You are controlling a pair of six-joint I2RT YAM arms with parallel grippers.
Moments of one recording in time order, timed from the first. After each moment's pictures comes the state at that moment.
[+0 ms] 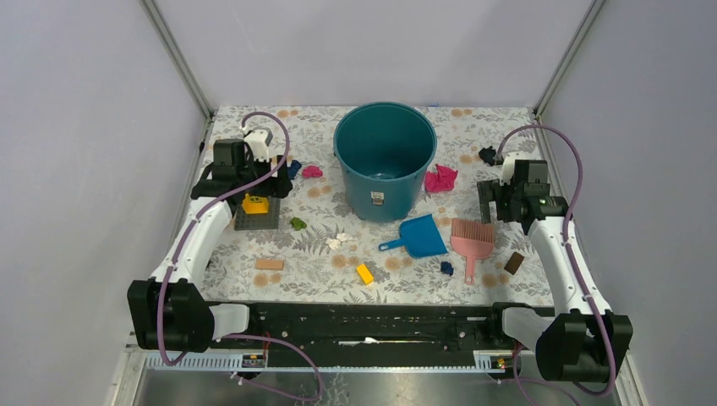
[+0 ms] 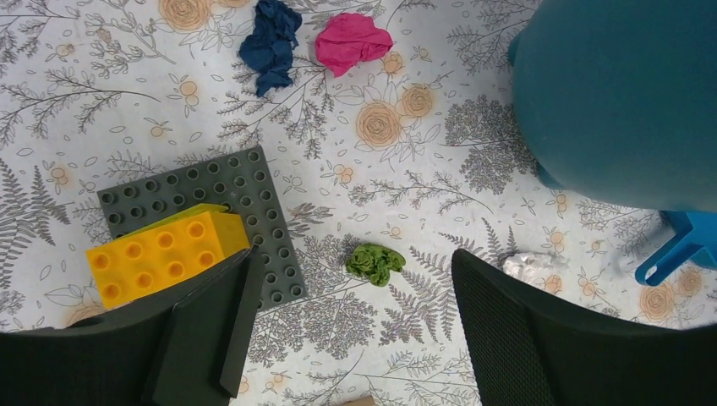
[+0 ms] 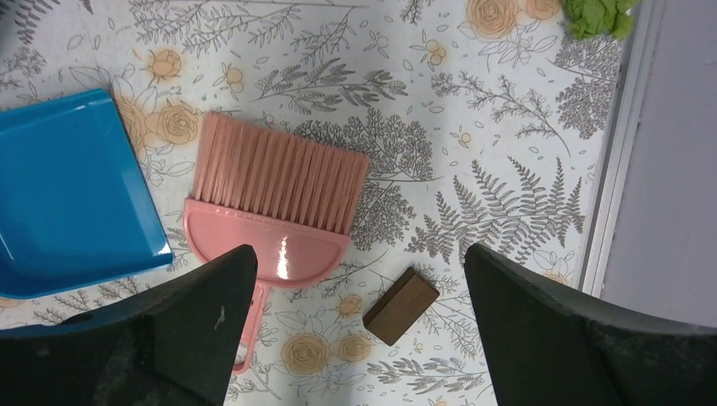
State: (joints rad) left arm -0.05 1.24 1.02 -0.48 0.27 0.01; right arm -0.03 1.10 0.91 -0.70 0.04 -0.18
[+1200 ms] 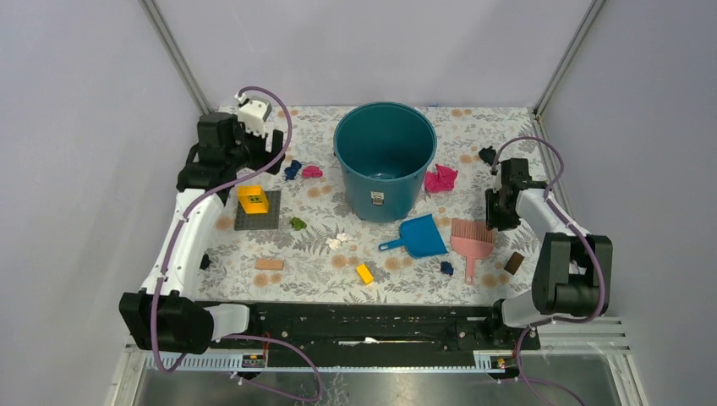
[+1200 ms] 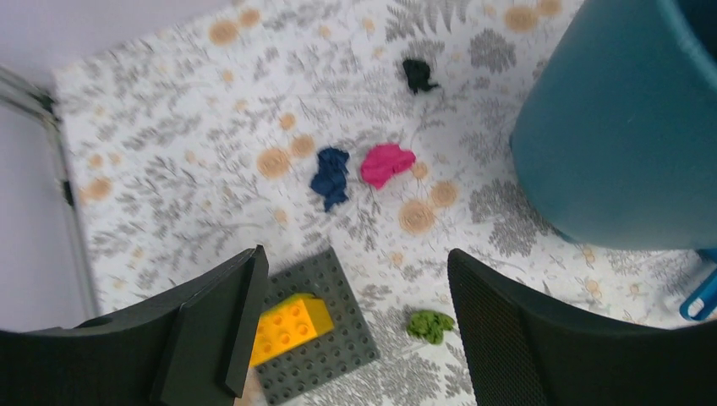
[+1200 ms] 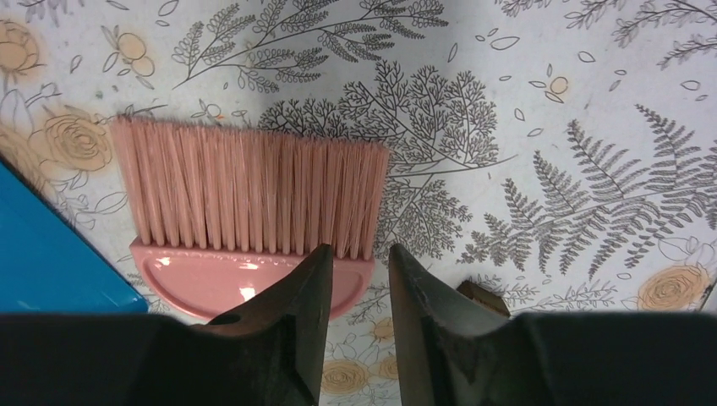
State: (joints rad) left arm -0.07 1.24 1.23 -0.50 0.26 0.19; right arm -0.07 1.45 0.89 -0.64 0.04 -0.03
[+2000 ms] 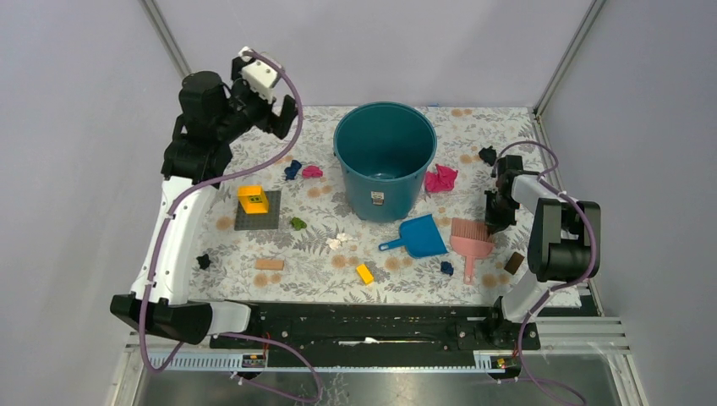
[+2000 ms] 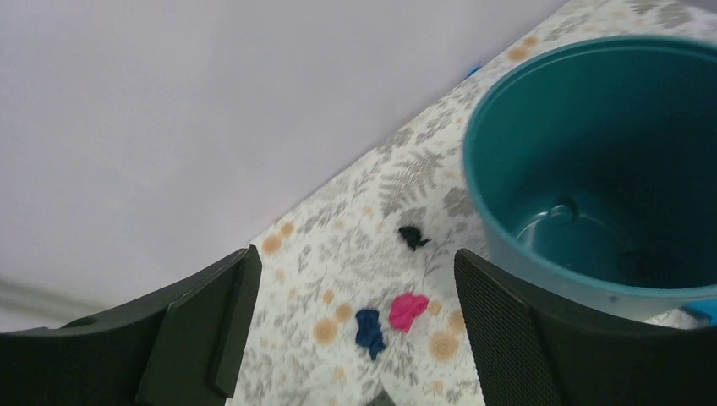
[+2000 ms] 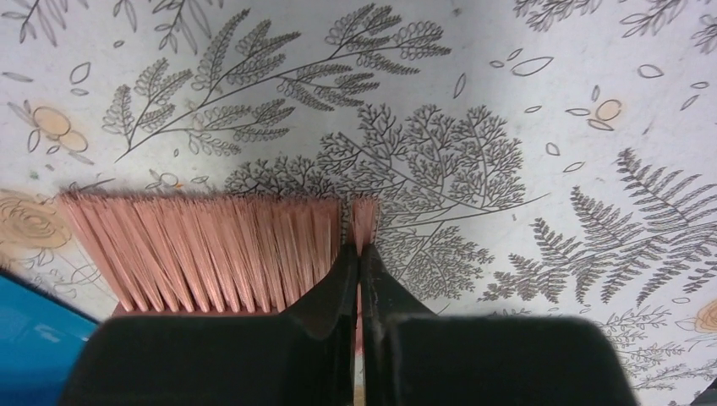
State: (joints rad) left arm -0.17 1.30 1.63 -0.50 0.35 0.35; right arm -0.09 1.70 1.00 -0.67 0.05 0.07
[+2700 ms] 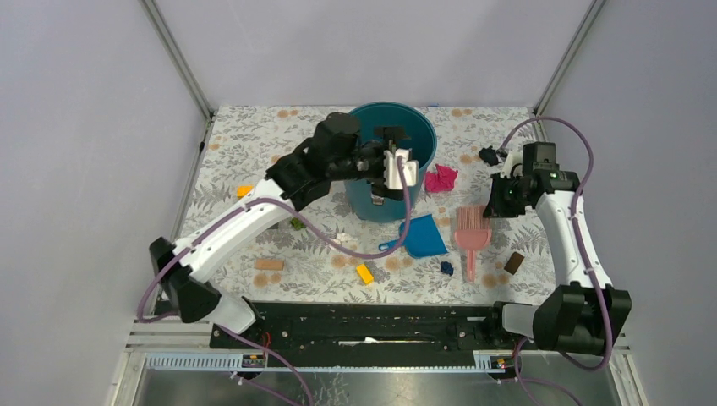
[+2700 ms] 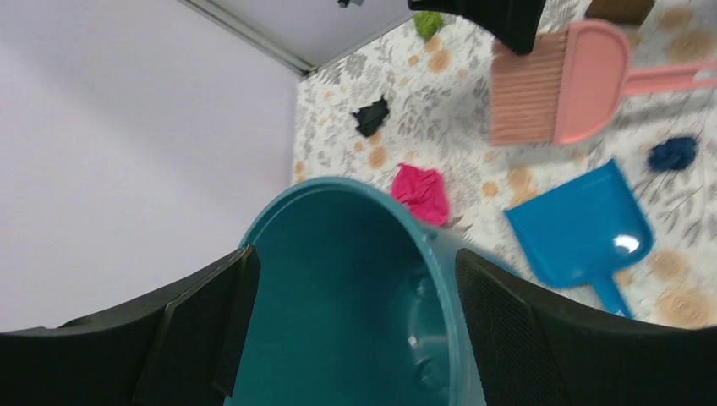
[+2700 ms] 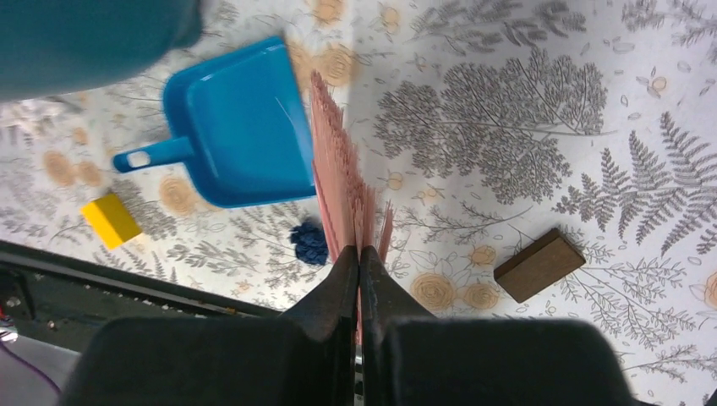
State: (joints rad) left arm -0.83 1.46 1.56 -0.41 0.42 0.94; right arm -0.10 1.27 1.10 -0.97 -0.29 -0.03
